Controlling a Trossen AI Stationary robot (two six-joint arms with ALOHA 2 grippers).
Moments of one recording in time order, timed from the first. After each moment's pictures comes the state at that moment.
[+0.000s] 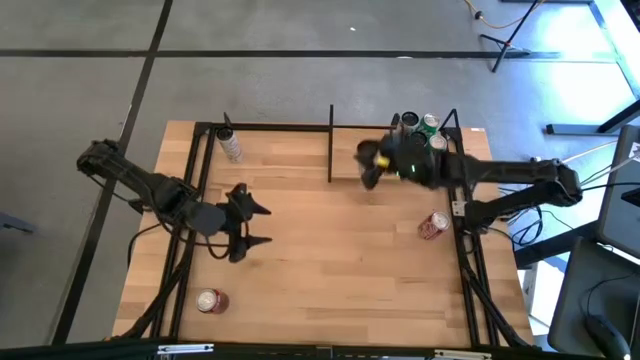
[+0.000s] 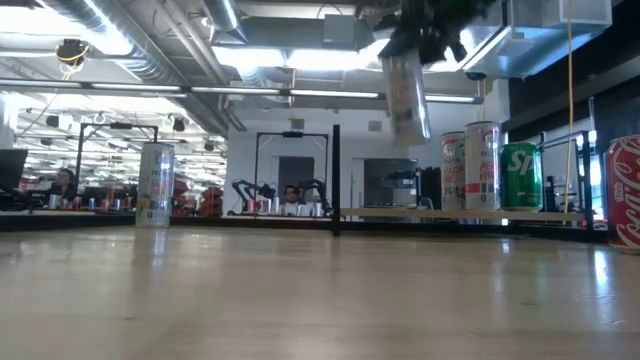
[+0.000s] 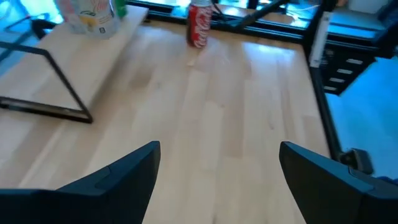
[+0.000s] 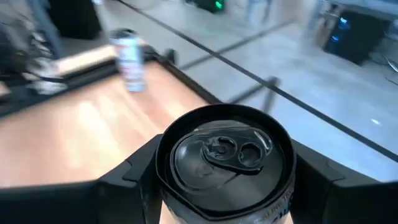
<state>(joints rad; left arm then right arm) -0.46 1.07 1.08 -0.65 -0.46 -0.46 -0.12 1.22 1.05 -0.29 0.48 0.23</state>
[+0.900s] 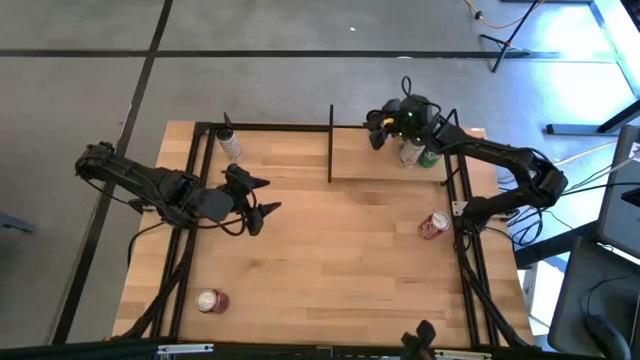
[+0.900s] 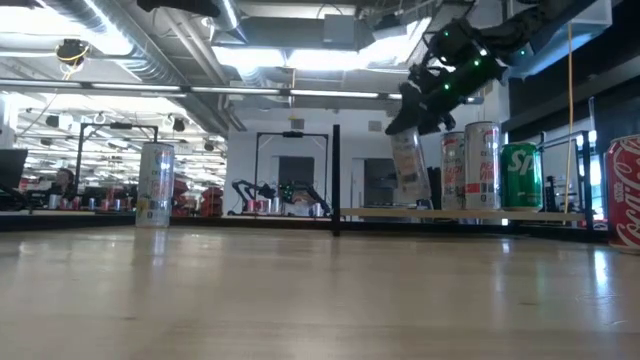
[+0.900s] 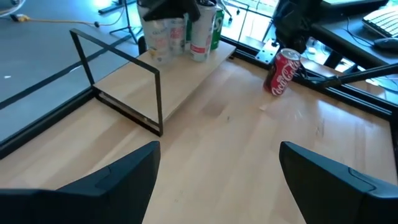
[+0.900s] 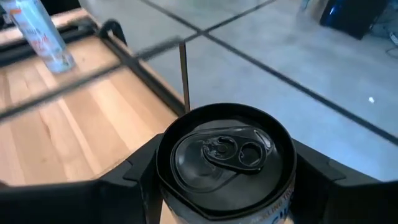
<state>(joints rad) -0.35 1.07 1.08 -0.63 -0.71 -0.62 -0.71 1.37 0.90 0.01 -0.04 -0.01</state>
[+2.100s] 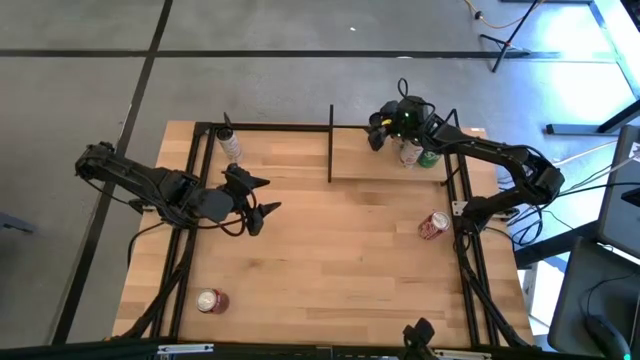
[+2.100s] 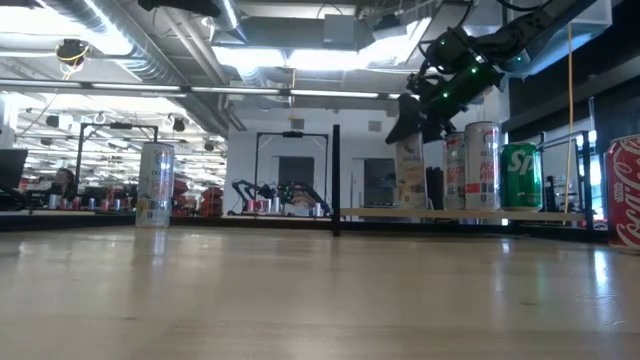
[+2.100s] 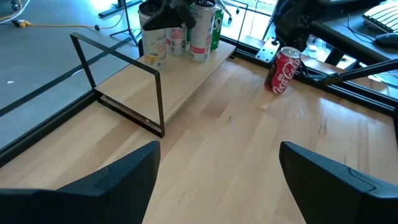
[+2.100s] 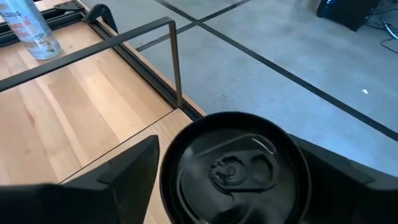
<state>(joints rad) -0.35 1.07 1.08 -0.63 -0.71 -0.59 -0.72 1.41 0.90 0.01 -0.02 -0.02</state>
